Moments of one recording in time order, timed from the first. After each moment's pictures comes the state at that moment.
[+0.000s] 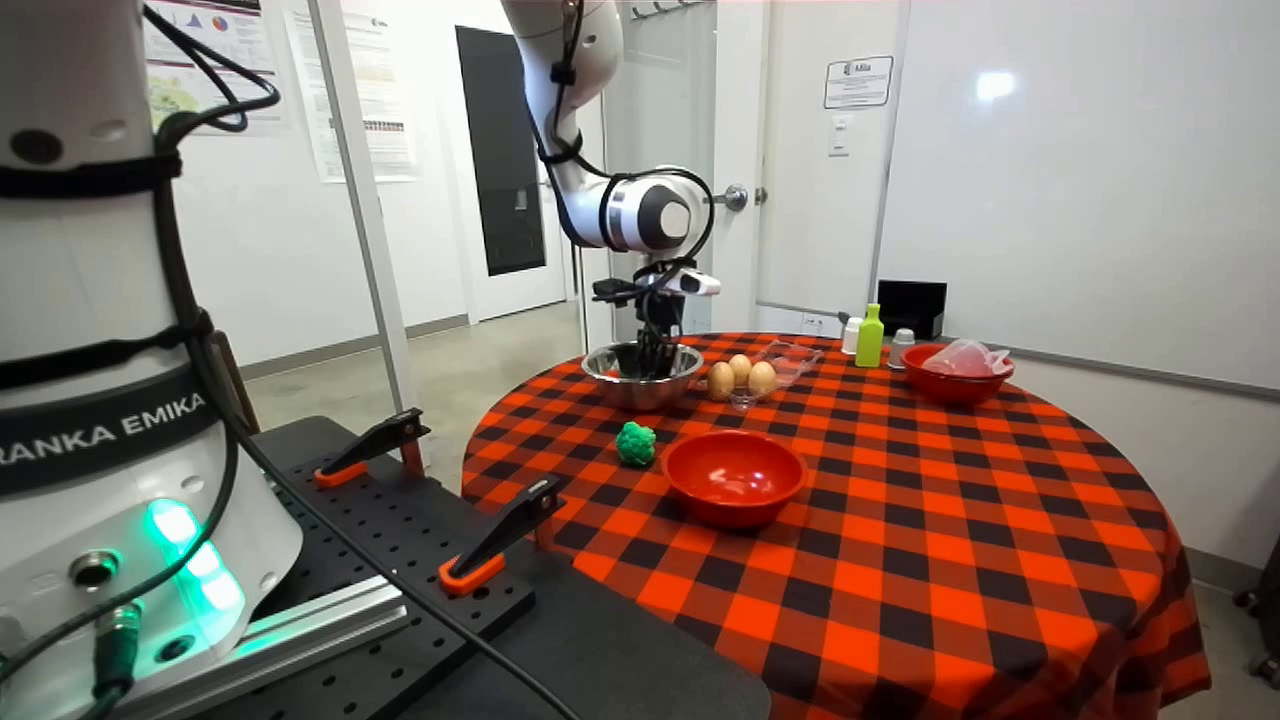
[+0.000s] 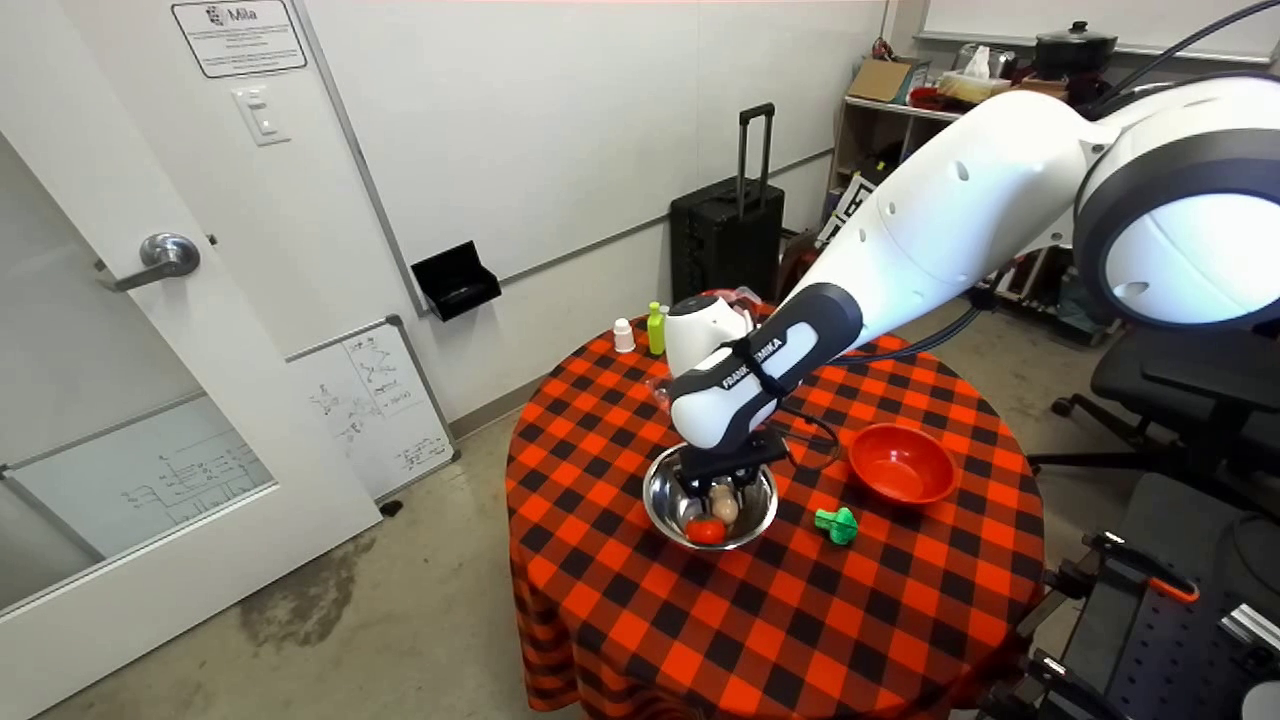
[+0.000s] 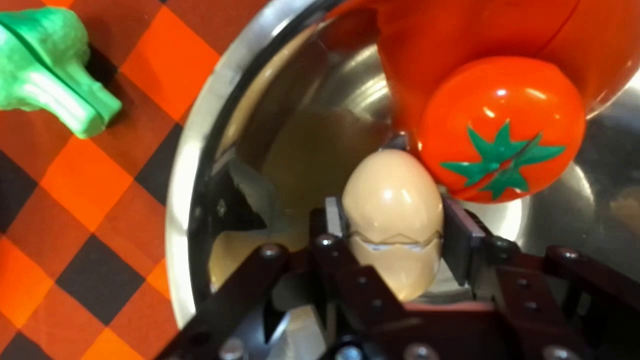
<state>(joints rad) 0.17 0.97 -0.03 -1.58 0.09 2.35 0.69</state>
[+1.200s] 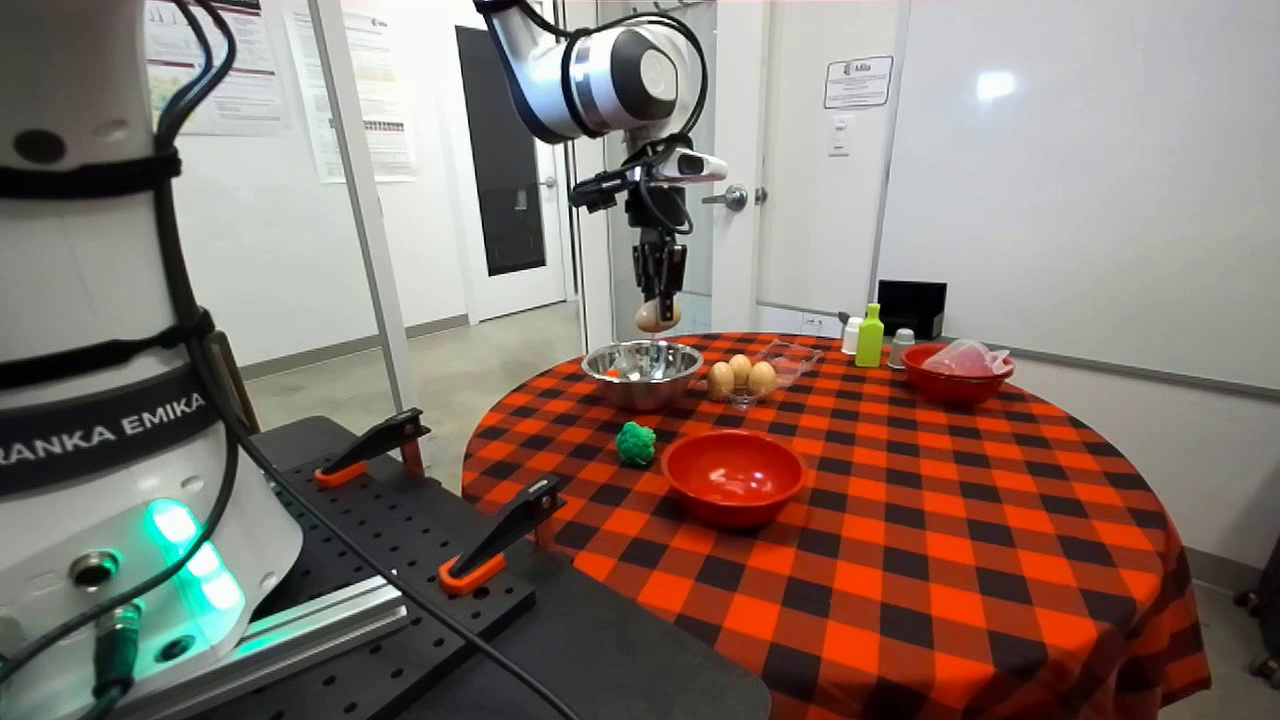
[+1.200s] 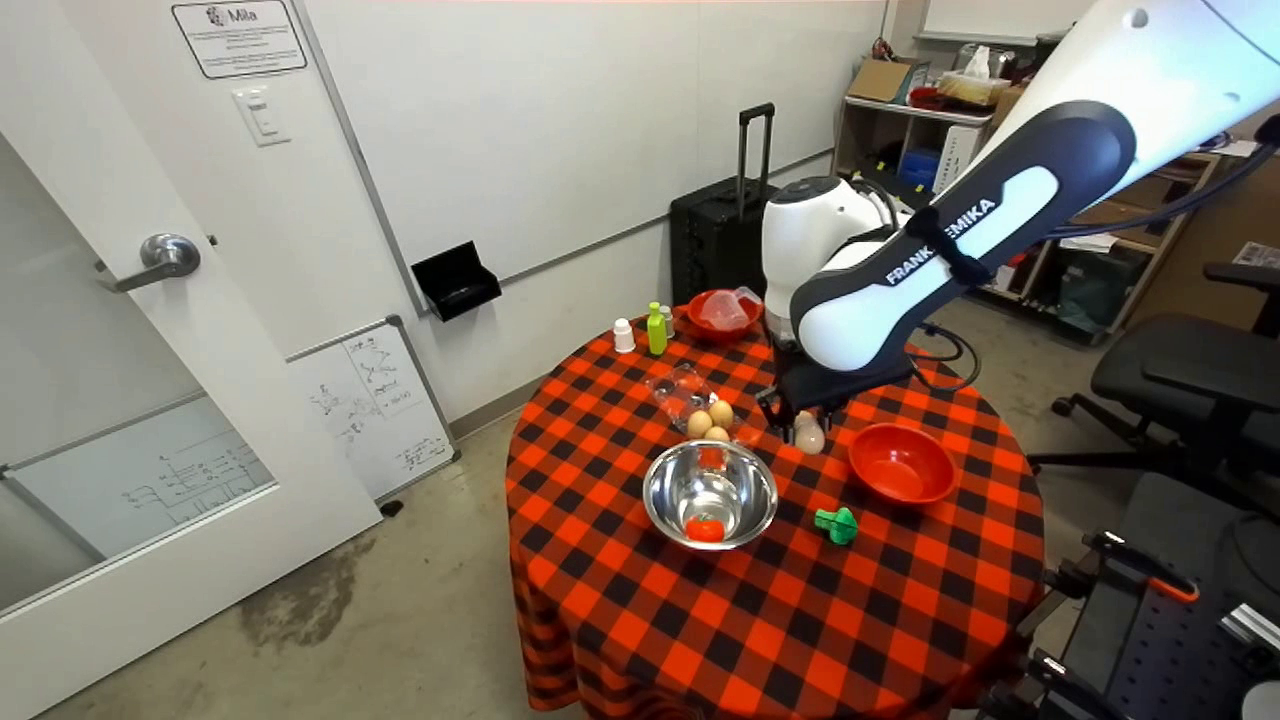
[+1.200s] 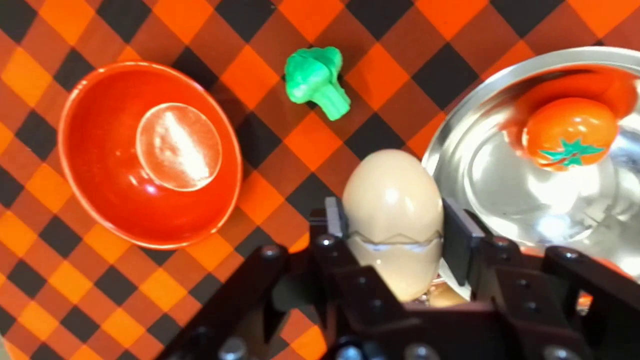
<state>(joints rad) 0.19 0.39 -0.13 -2.16 -0.08 2.45 0.66</state>
